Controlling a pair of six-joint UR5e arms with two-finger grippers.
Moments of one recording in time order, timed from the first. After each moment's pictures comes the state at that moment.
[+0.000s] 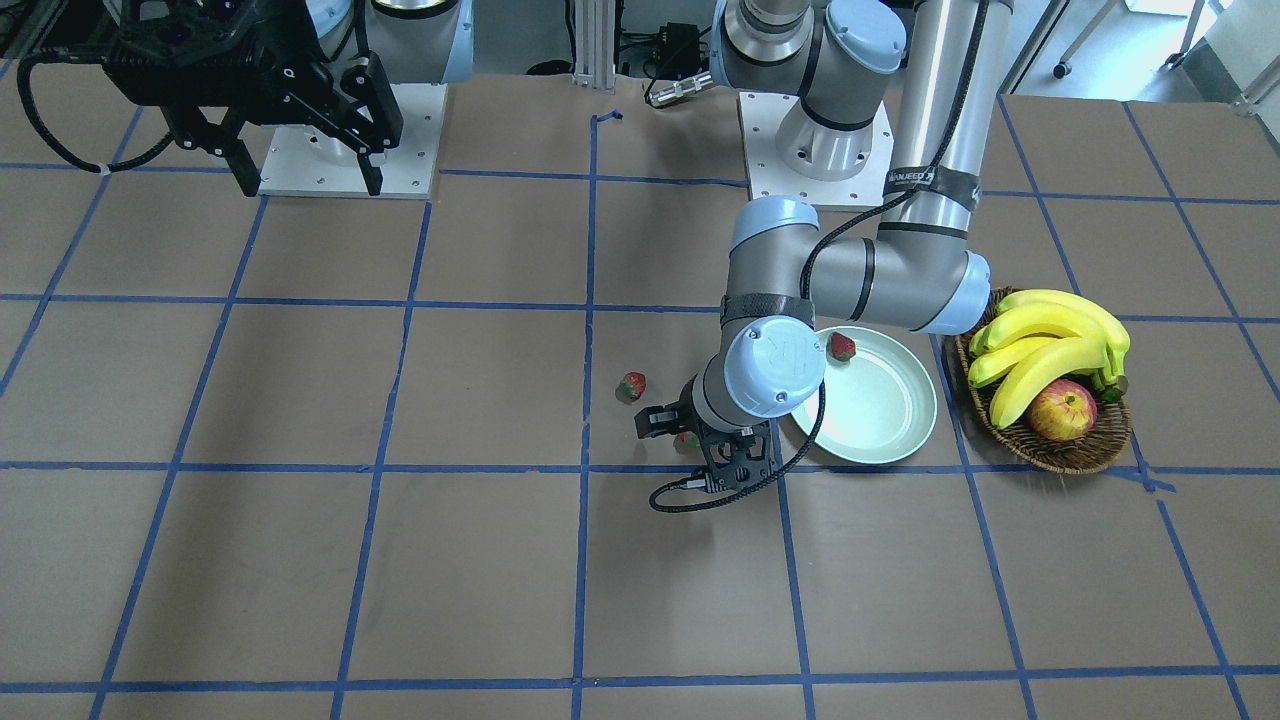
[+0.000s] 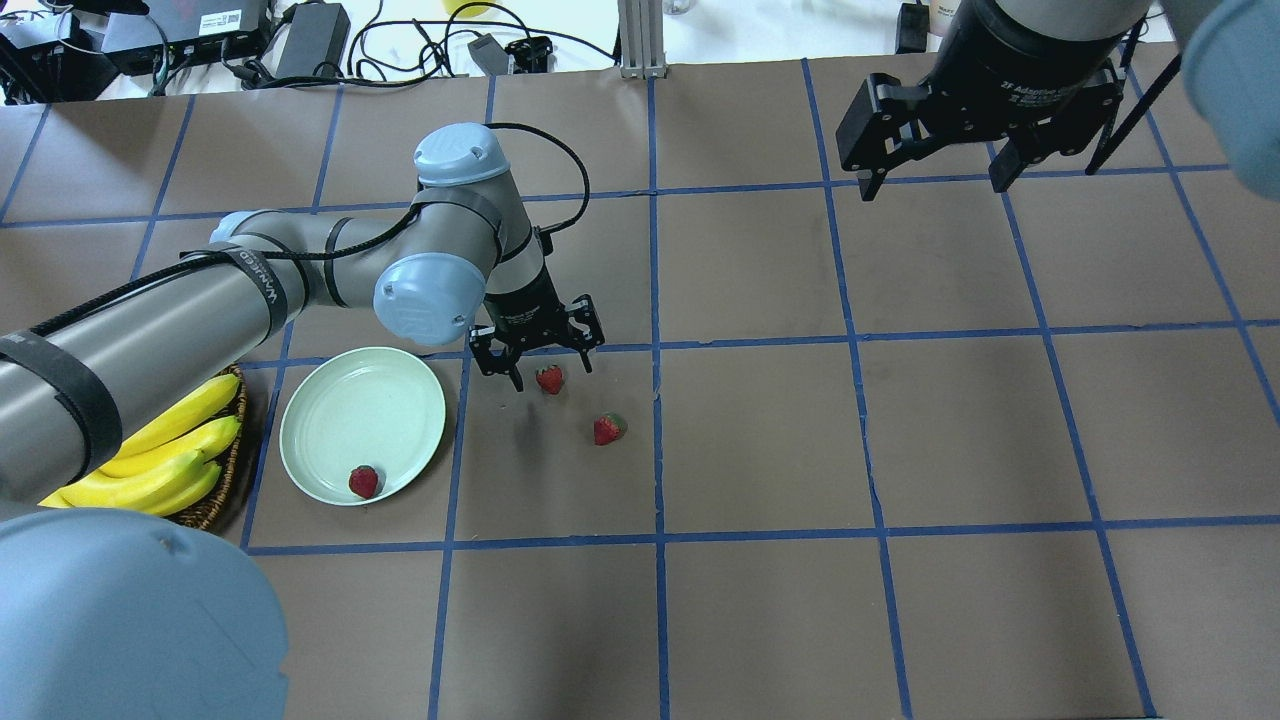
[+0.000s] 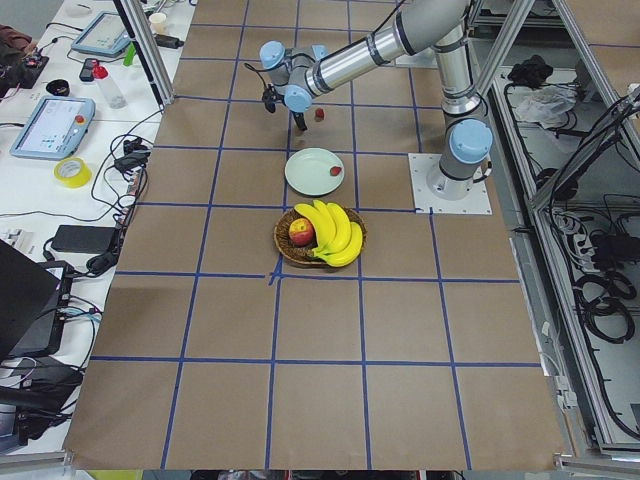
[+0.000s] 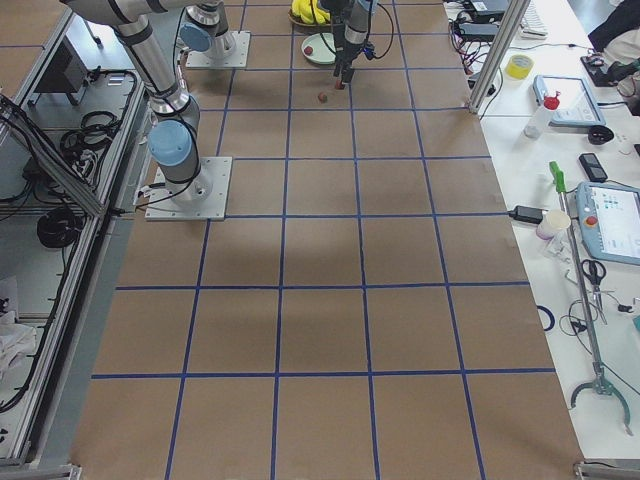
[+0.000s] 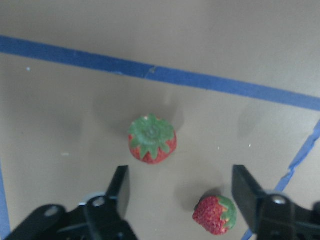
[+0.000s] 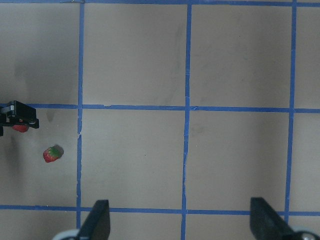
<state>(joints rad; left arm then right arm) -1.72 -2.05 -1.76 -1.16 1.42 -0.35 1.64 -1.65 1.51 -1.56 -1.57 0.04</state>
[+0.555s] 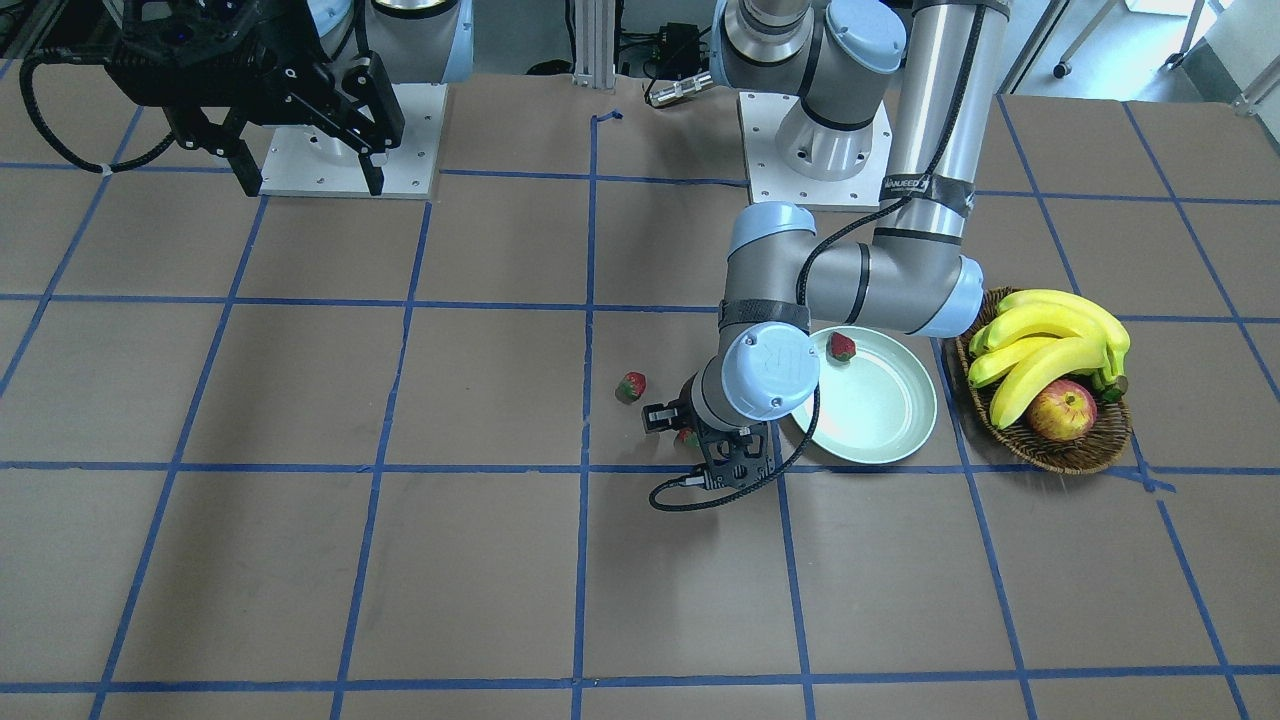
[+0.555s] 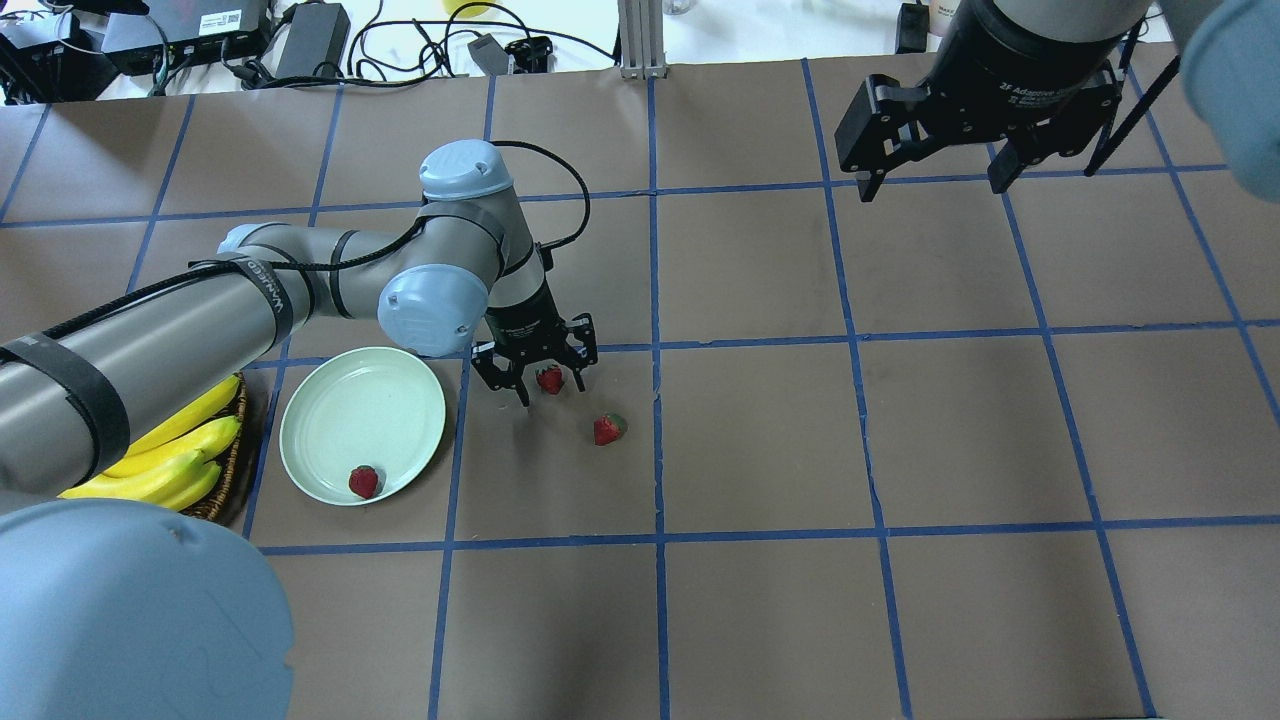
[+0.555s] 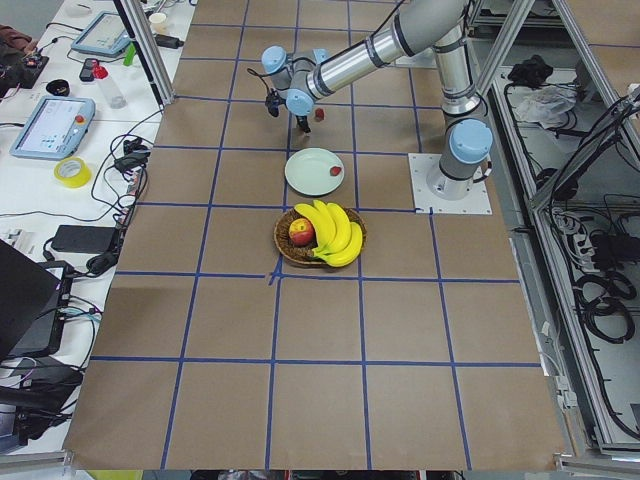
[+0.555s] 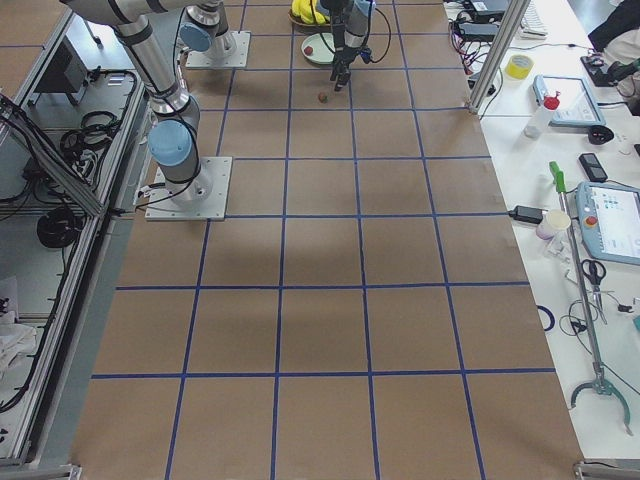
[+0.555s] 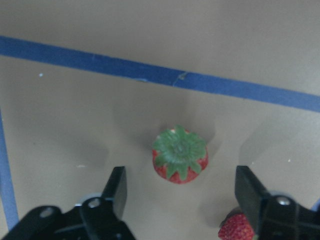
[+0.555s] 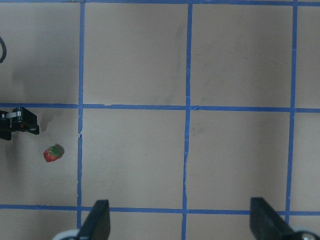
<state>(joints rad) -1.72 -2.06 -1.77 -1.17 1.42 -0.36 1.64 -1.65 1.51 -1.56 -1.57 0.04</state>
